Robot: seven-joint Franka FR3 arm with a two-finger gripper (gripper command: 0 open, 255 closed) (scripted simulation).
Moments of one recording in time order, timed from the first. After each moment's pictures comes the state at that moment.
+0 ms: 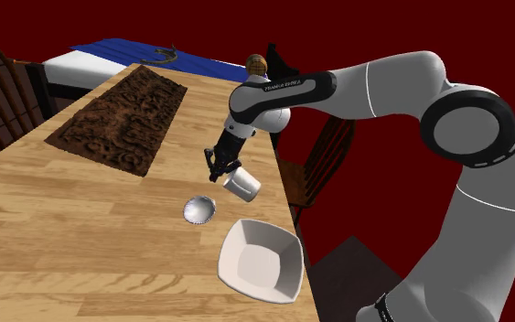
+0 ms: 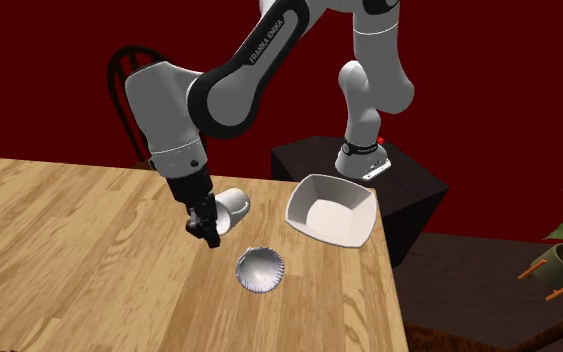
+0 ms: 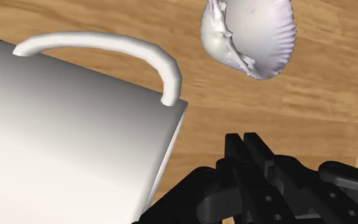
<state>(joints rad) 0.16 0.31 0.11 -1.85 0.45 2.17 0.37</state>
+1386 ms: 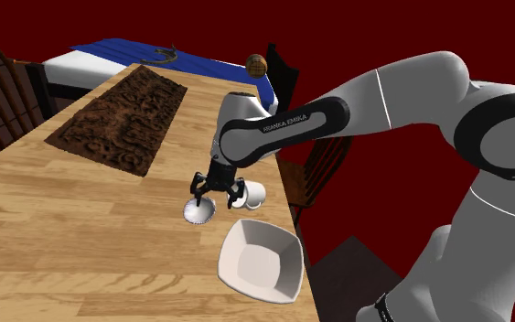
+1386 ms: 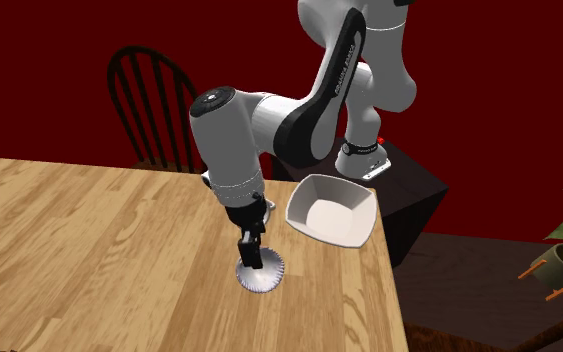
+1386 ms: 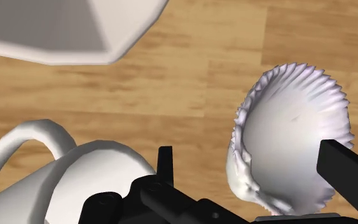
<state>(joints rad) 0.33 0.22 0.12 -2.04 0.20 2.24 0.78</state>
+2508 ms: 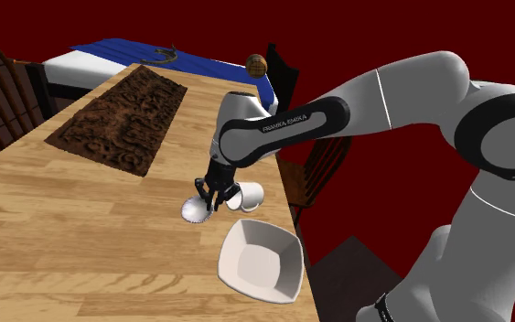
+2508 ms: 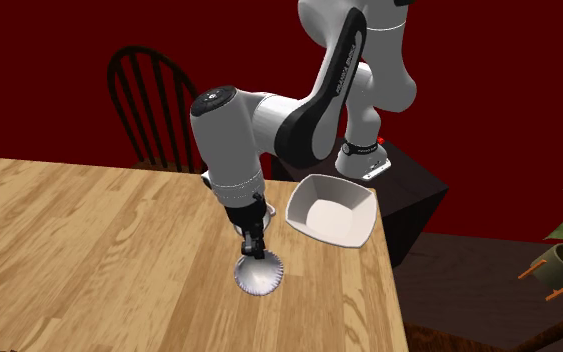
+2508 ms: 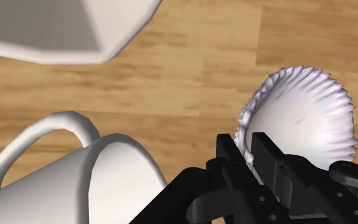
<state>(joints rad) 0.33 0.22 0.12 -2.04 0.20 2.25 0.77</state>
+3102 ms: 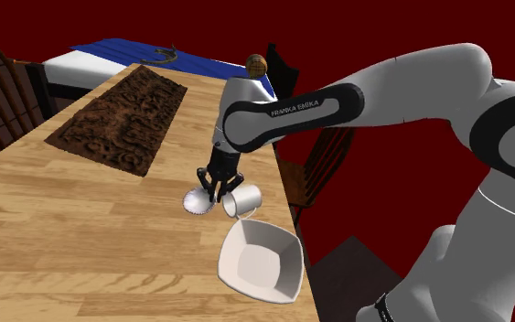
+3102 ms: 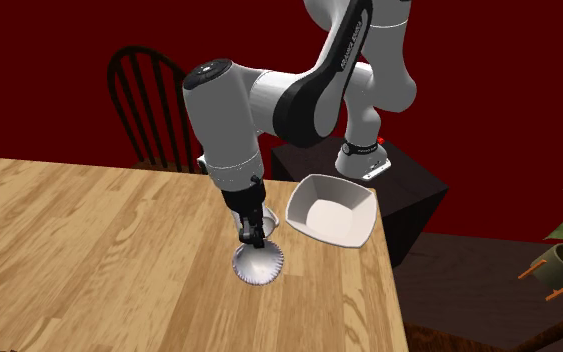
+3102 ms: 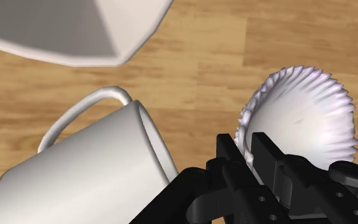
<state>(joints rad) 0.33 0.17 0.12 -2.00 0.20 2.15 0.79</state>
